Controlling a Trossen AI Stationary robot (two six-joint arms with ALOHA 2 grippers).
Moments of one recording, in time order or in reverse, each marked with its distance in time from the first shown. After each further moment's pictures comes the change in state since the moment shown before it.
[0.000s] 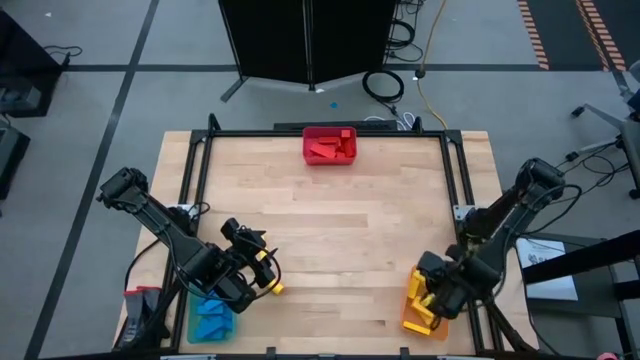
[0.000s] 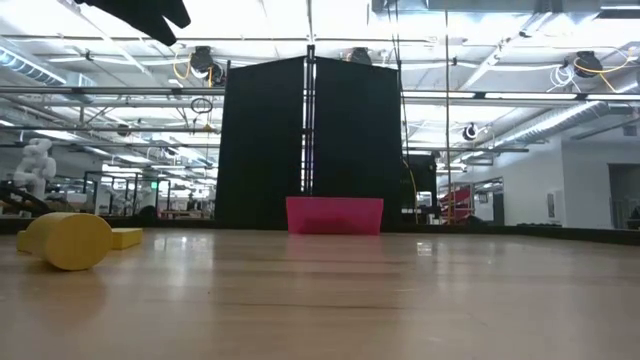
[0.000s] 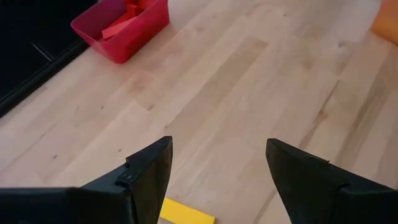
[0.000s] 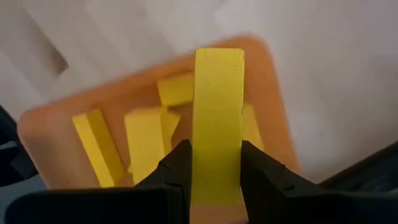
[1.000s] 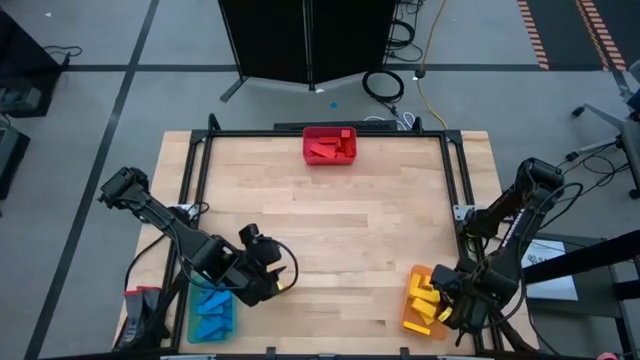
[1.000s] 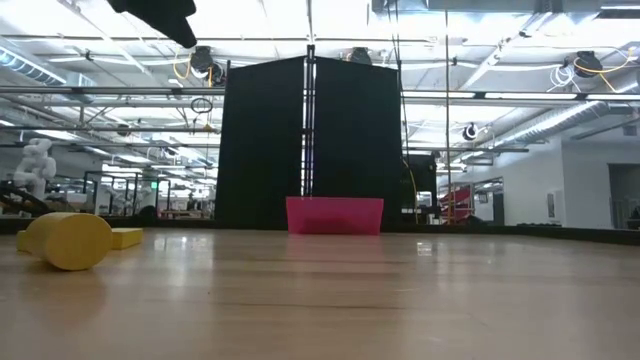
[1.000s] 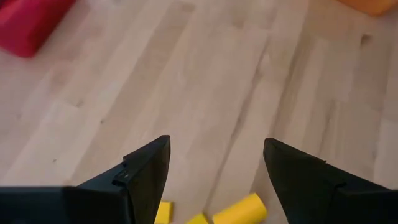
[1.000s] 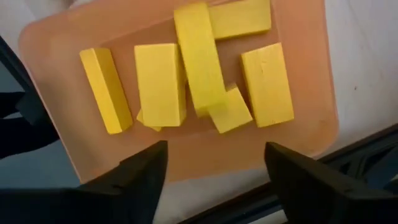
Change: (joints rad) left arm 0.070 0.000 0.000 0.242 0.269 0.365; right arm 0.174 -0.001 -0.028 0.071 -0.042 0.129
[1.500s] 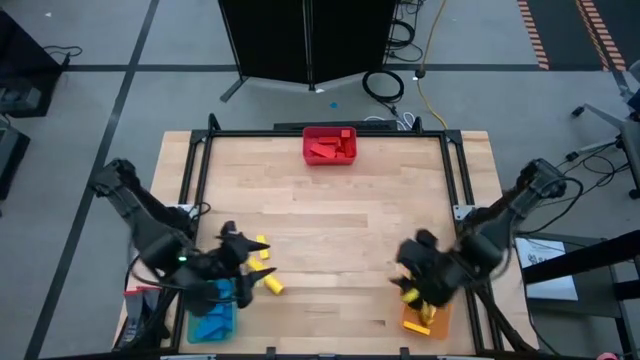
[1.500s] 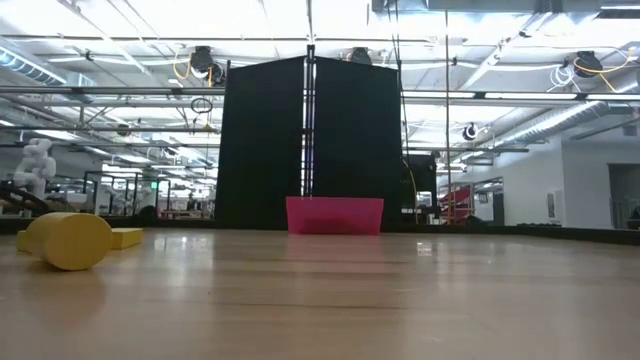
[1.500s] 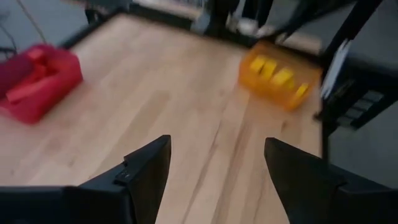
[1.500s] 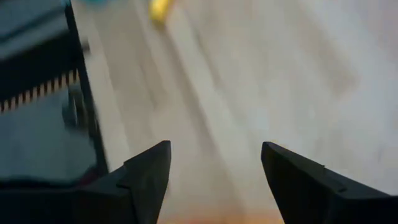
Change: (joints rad) left arm -0.161 -0.133 0.109 0.032 -0.247 -0.014; right arm -0.321 -0.002 0.297 0.029 0.366 -0.531
